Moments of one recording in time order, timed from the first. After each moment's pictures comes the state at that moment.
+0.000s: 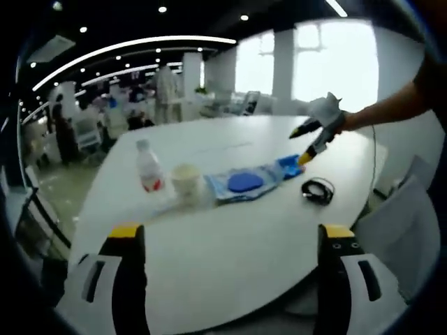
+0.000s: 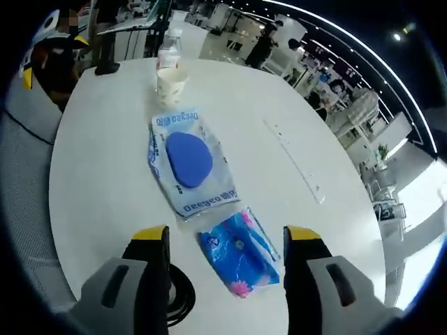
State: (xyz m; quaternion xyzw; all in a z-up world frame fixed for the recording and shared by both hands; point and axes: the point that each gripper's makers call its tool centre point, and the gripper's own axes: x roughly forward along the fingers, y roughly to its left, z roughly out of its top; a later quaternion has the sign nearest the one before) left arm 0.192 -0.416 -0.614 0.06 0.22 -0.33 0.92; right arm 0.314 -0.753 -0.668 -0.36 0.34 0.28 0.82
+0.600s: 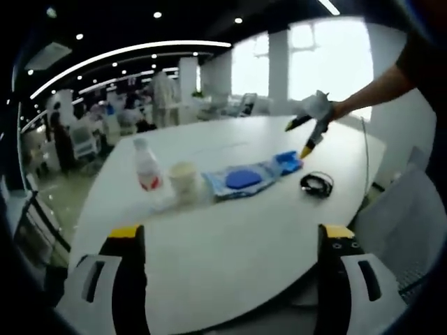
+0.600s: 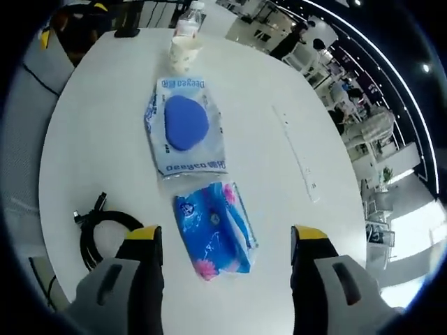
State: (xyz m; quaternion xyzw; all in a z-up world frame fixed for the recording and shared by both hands) left arm 0.184 -0.419 -0.623 0.08 0.21 -0.34 0.91; right arm 0.329 -0.799 -0.687 -0.45 0.35 0.32 0.76
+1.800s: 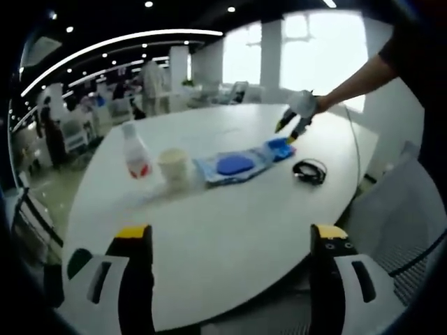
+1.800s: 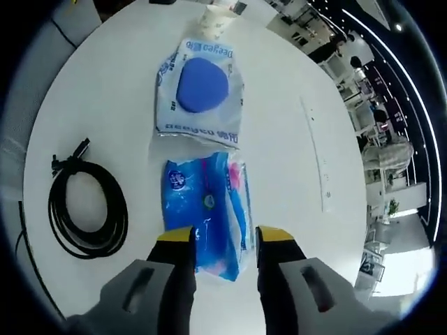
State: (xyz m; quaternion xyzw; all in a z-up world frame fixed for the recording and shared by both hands) left arm 0.181 -0.419 -0.643 0.08 0.25 -0.36 0.90; right arm 0.315 -0.787 -0.704 -0.51 0.35 0.38 0.69
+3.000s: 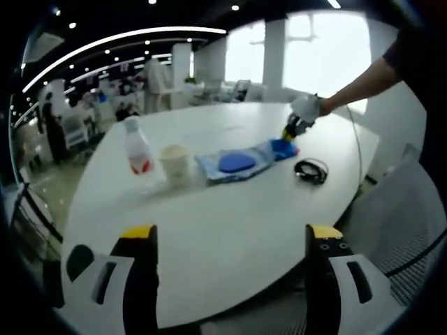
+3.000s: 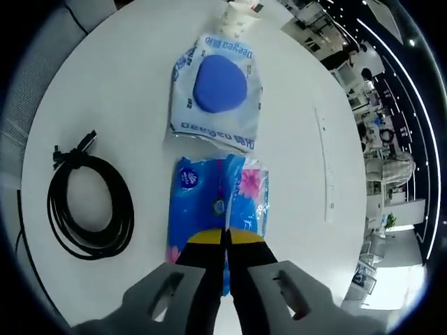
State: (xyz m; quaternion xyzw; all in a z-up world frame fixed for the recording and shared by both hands) left arm 0.181 -0.416 -0.646 0.08 0.25 -0.35 0.90; right arm 0.332 -0.801 -0.727 -0.54 0.34 0.39 0.66
